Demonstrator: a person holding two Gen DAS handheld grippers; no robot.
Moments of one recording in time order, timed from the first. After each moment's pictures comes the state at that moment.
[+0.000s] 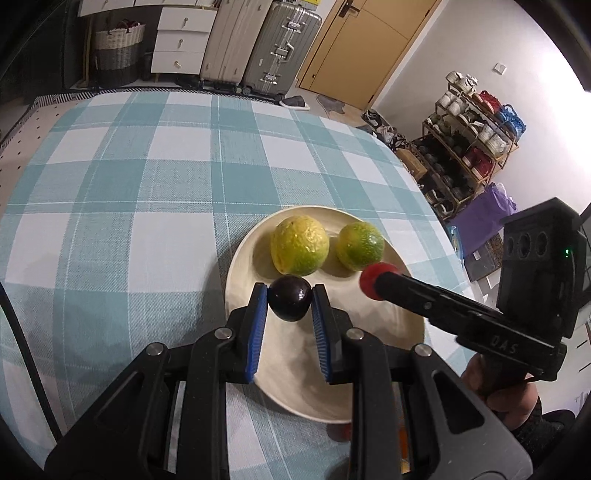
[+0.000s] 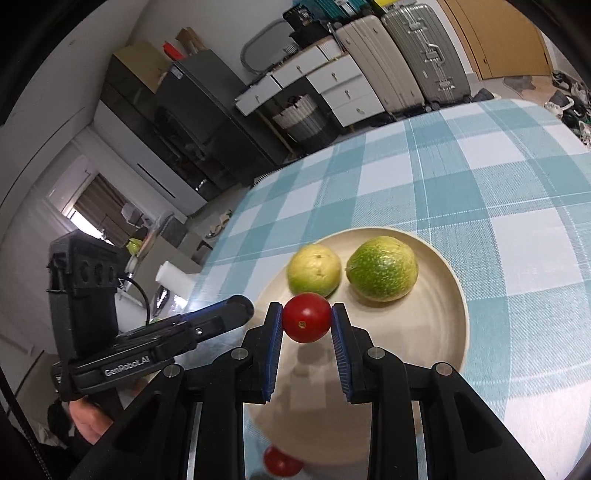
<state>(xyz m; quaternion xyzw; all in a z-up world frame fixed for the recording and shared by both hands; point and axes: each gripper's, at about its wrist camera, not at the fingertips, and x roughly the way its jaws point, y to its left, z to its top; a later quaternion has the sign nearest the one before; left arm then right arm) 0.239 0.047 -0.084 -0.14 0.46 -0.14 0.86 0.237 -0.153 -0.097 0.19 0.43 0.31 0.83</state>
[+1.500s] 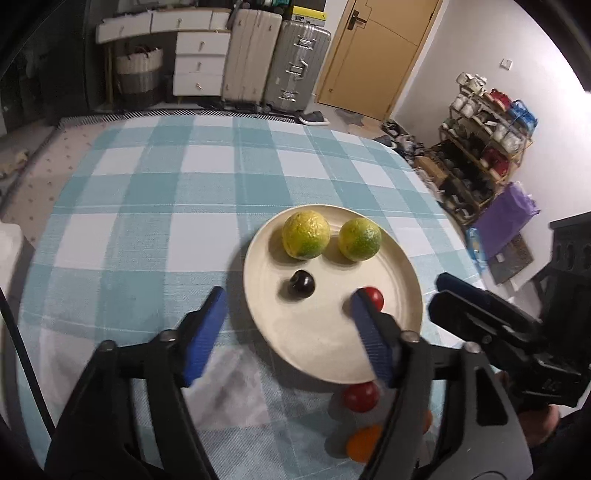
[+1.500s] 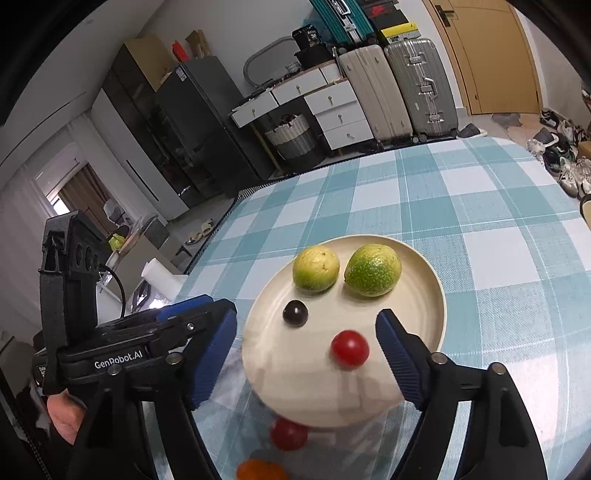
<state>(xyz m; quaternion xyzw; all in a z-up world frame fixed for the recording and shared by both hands) 0.179 0.040 -0.049 -0.10 0.43 -0.08 0.89 0.186 -0.151 -0.070 0.15 0.39 0.27 0.87</state>
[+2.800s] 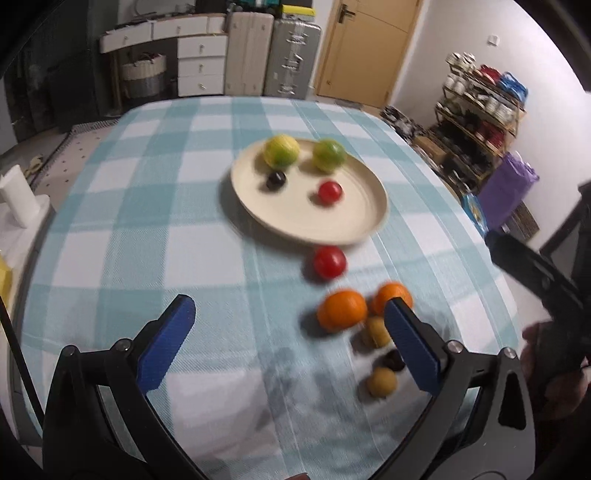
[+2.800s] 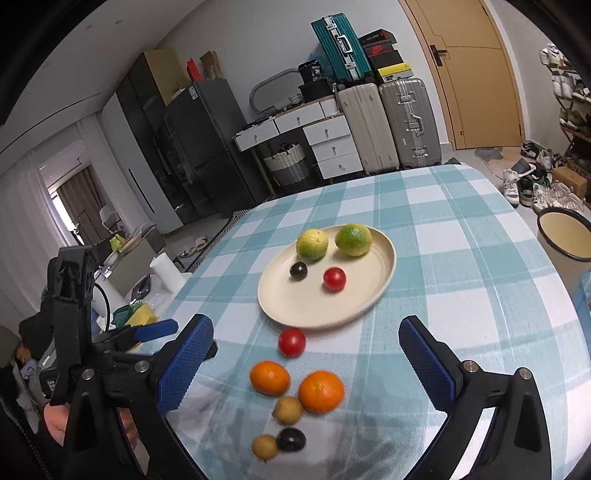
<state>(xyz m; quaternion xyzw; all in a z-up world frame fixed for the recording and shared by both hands) 0.032 0.007 -0.064 -0.06 0.44 -0.08 0.89 0.051 -0.198 -0.050 0.12 0.33 0.24 0.91</state>
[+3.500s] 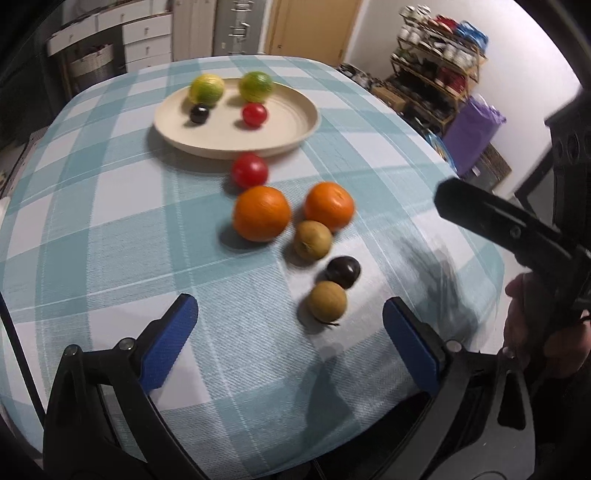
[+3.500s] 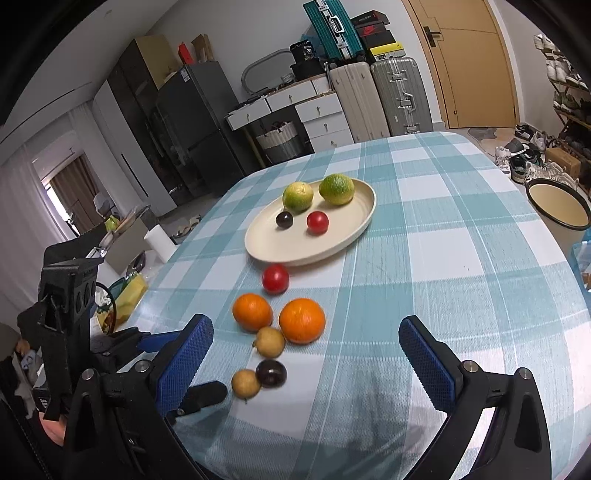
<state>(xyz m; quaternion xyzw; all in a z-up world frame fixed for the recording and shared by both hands) -0.005 -0.046 -0.104 -0.01 0.49 -0.17 0.86 0.014 -0.211 -0.084 0.12 0.37 0.24 0.89</state>
